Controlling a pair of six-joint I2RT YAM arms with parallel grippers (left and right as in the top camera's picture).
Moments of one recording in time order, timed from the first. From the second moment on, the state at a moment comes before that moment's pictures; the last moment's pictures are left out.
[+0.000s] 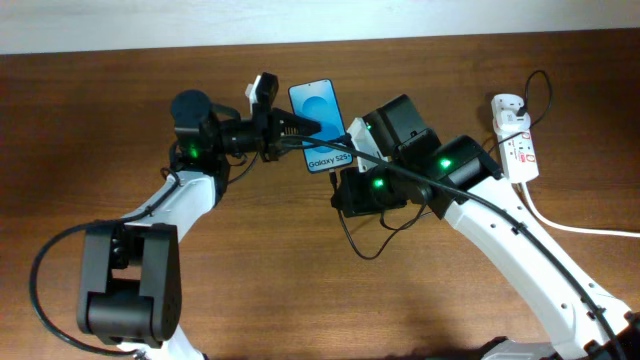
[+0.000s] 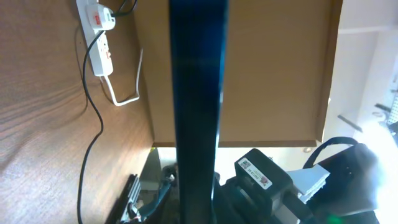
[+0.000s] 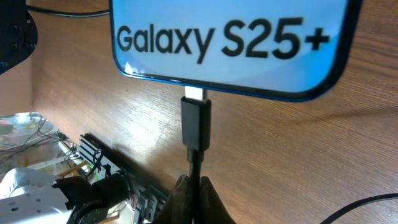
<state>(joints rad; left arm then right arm) -0.14 1.86 1.06 0.83 1.38 -1.48 0.53 1.52 1.46 -1.05 -0.45 0.42</state>
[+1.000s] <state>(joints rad) -0.13 1.86 1.07 0.83 1.44 -1.32 0.63 1.40 1.50 -1.12 -0.13 0.42</state>
